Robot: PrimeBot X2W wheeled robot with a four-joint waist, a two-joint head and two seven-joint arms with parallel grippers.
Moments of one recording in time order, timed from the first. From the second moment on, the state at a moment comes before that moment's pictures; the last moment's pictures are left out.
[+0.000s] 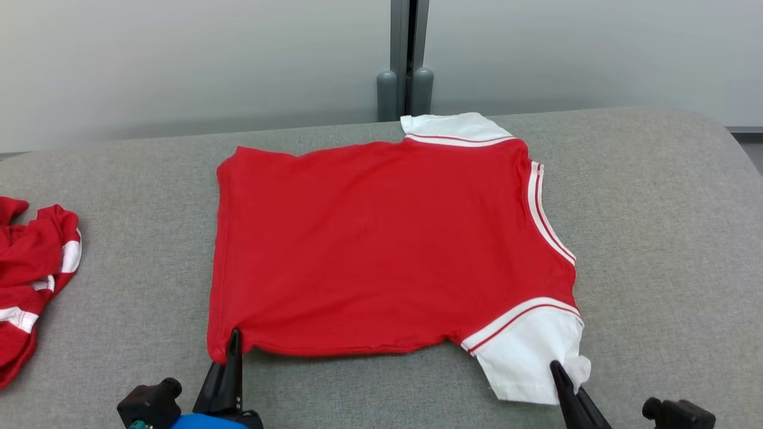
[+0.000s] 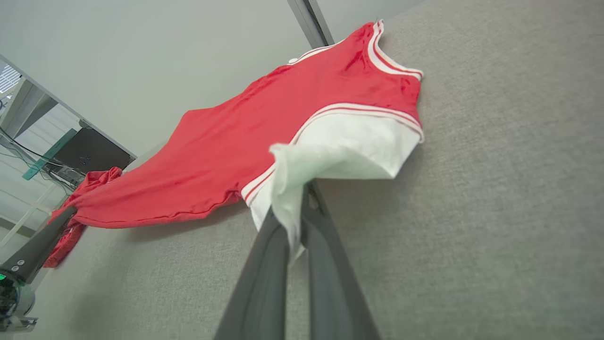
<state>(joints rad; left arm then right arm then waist) 0.00 0.13 -0.20 0.35 -0.52 -0.13 -0.26 0.11 -0.12 0.21 0.17 0.61 0.13 -0.19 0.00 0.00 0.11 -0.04</state>
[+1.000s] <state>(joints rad) -0.05 0.15 -0.24 0.39 -0.51 -0.13 -0.26 -0.06 -0.12 0.13 0.13 0.54 0.13 -0.05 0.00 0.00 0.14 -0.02</state>
